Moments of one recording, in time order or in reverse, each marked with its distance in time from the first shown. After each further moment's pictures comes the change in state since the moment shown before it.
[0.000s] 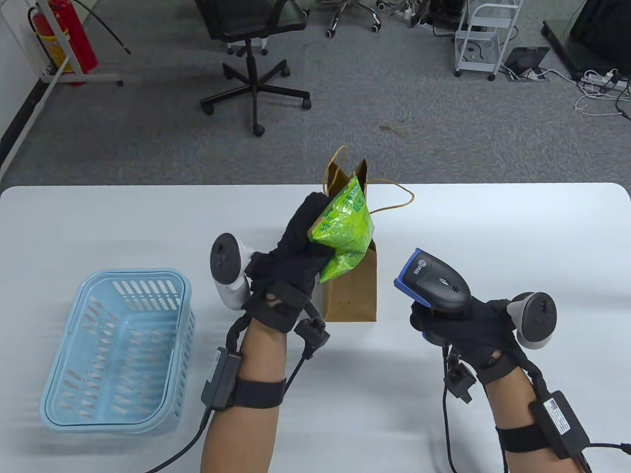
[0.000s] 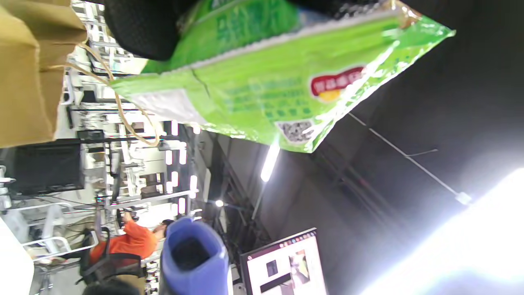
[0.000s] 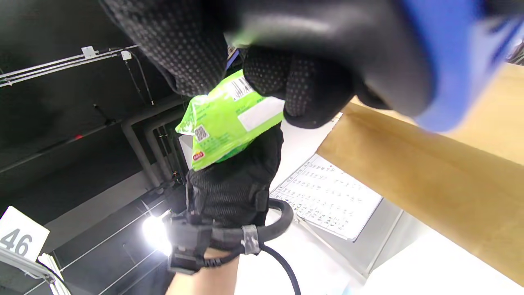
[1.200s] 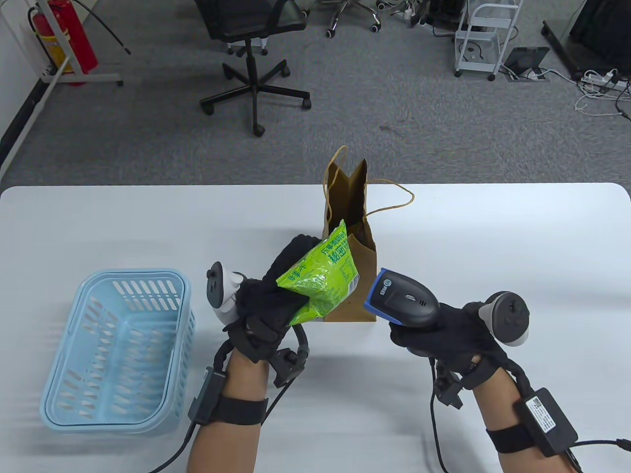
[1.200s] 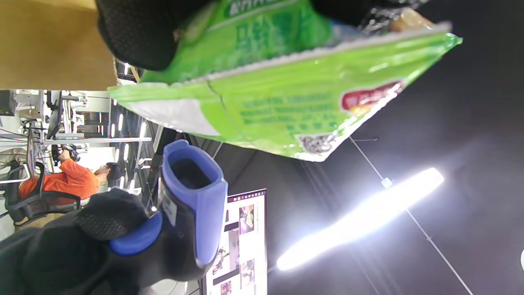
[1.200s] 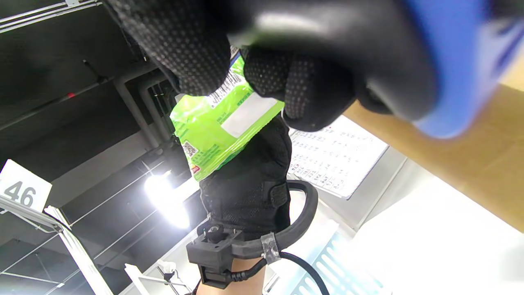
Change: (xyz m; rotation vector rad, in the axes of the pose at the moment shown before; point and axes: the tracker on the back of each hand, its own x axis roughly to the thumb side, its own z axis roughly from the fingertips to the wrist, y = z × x) left_hand -0.051 0.014 0.056 -0.171 -0.165 0.206; right_hand -0.005 0.031 -0.009 0.167 0.008 0.019
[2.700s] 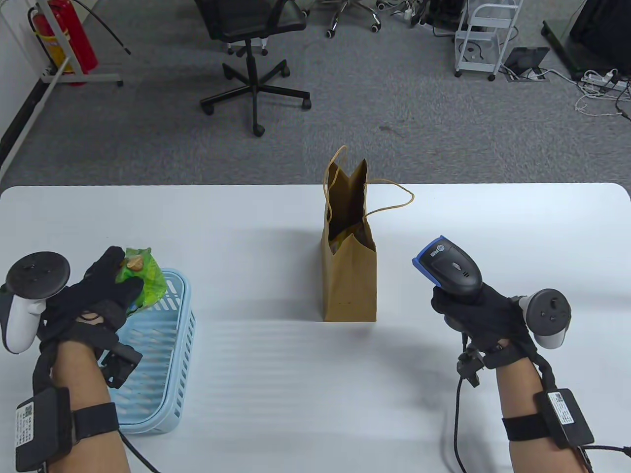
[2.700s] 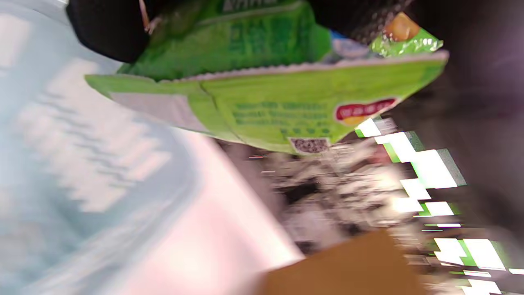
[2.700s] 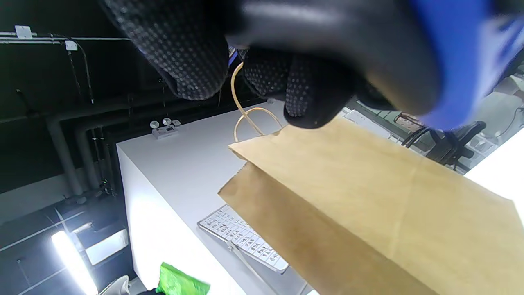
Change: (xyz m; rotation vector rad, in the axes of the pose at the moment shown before) left_hand 0.185 0.145 0.097 0.459 0.816 -0.813; right_hand -0.025 -0.057 0.033 -0.281 0.146 0.158
